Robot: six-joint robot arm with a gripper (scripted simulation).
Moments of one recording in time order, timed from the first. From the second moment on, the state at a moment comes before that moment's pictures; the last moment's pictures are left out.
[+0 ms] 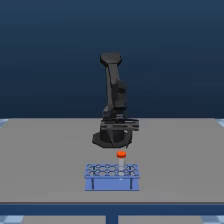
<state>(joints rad) 0.16 -0.33 0.92 1.14 -0.15 -1.04</state>
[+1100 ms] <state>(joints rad) 0.17 -0.28 0.93 0.89 -0.18 -0.81</state>
